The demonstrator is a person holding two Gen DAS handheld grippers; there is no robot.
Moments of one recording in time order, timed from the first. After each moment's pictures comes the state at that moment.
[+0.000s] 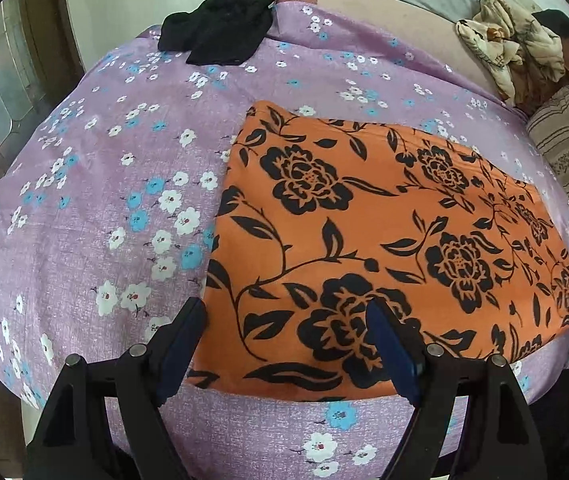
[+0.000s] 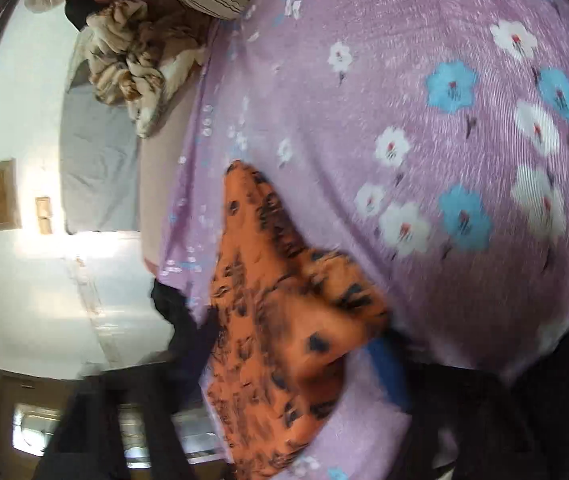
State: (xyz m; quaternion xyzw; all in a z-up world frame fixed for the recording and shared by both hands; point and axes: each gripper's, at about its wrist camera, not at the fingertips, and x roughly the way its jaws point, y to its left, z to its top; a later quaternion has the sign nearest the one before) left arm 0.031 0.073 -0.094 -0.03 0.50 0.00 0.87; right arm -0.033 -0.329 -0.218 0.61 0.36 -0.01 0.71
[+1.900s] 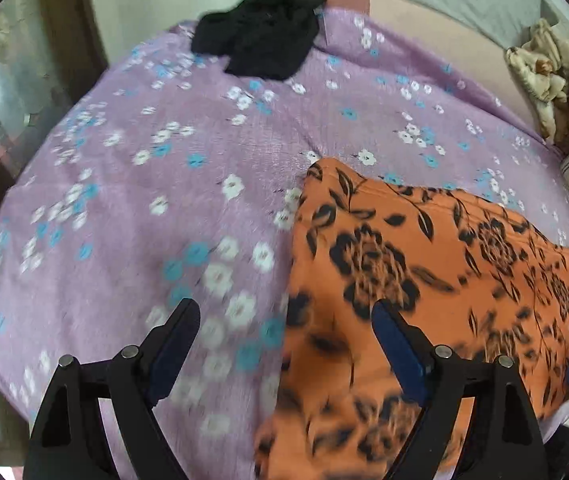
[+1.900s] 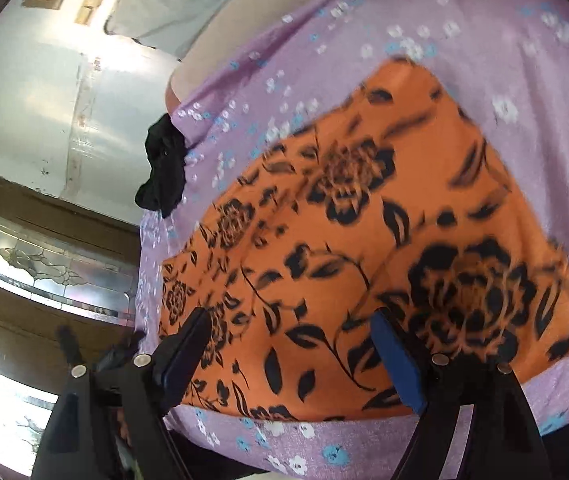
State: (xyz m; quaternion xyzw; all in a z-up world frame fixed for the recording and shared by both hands) left arm 0.121 0.124 -0.085 -0.06 0.51 0.04 0.86; right arm 0.035 -0.235 -0.152 0.38 0.47 0.15 0.78
